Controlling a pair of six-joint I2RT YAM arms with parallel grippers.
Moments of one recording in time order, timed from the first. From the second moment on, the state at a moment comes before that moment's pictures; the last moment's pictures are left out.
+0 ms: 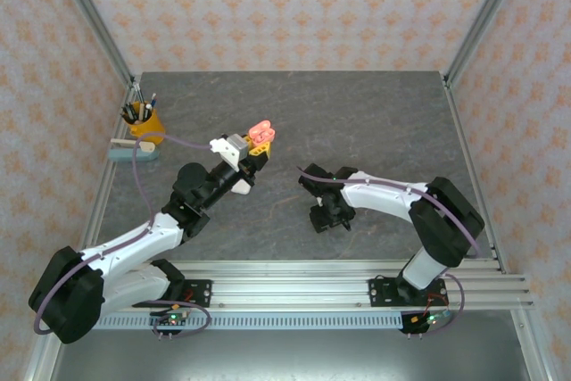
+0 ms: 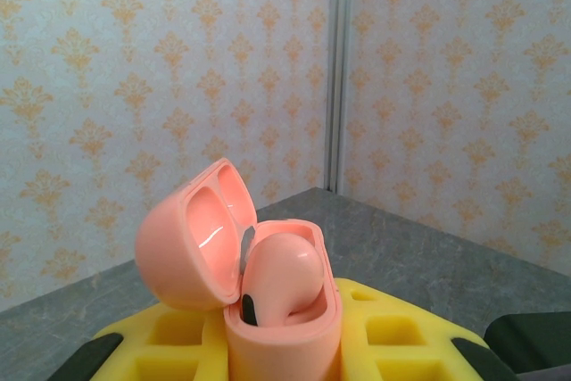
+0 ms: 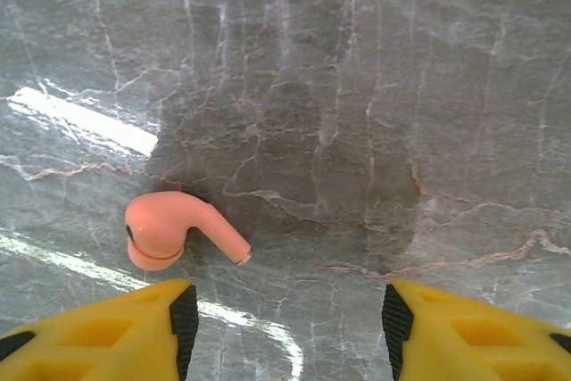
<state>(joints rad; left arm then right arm) -0.57 1.06 0.48 0.72 0.12 -0.02 0.81 1.61 0.94 -0.84 0.04 0.39</state>
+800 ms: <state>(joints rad) -0.56 1.06 0.48 0.72 0.12 -0.02 0.81 1.68 1.00 -0.78 -0.02 0.45</state>
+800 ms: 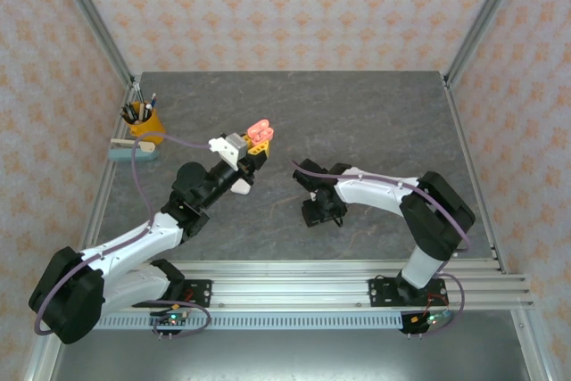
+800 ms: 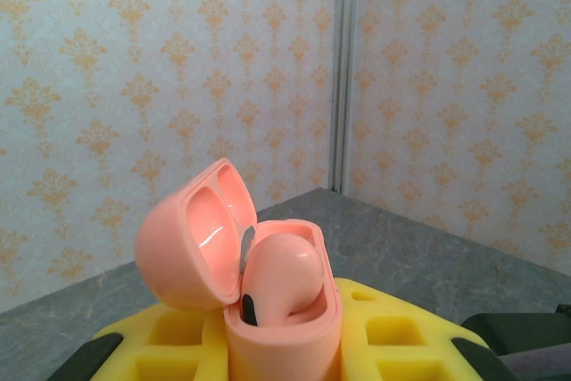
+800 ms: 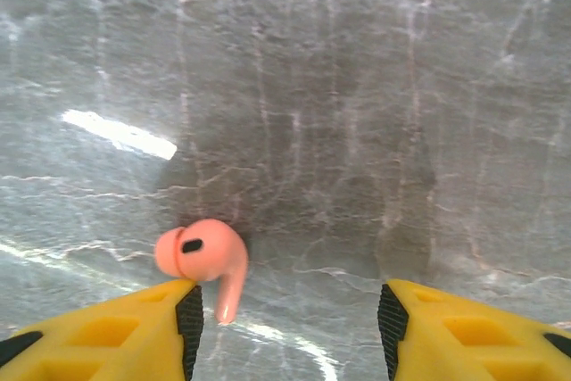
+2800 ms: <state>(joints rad) -0.56 1.06 0.48 0.72 0.12 -0.02 0.83 1.82 1.15 -0.86 -0.02 0.38</state>
